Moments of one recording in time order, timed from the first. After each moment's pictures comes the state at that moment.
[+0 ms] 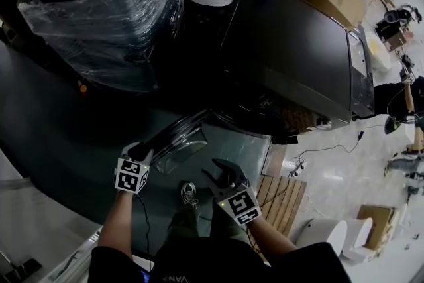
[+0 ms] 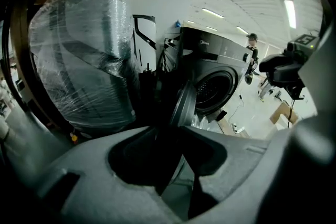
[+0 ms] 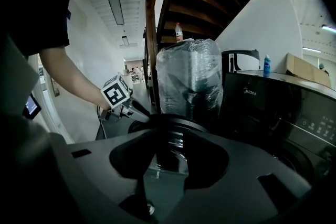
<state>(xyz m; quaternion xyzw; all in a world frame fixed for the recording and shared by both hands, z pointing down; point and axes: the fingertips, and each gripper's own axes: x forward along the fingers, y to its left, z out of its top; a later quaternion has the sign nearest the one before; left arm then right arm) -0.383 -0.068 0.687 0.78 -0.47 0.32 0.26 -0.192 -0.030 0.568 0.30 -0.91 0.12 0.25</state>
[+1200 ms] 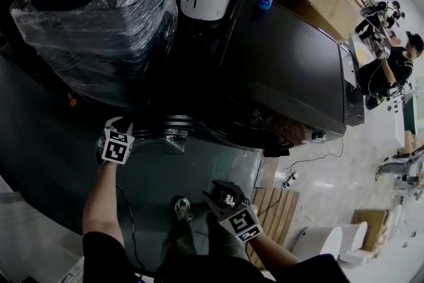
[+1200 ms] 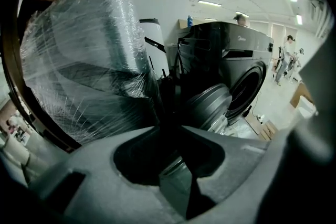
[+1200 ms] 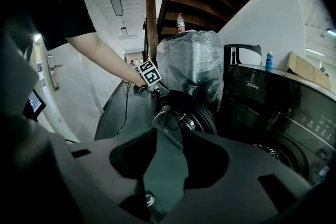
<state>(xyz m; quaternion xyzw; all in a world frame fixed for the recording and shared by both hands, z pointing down) -0.465 -0.215 0.688 0.76 -0.51 0.37 0.18 -0.196 -0.020 0.583 0.30 -0.90 0.12 0.30</state>
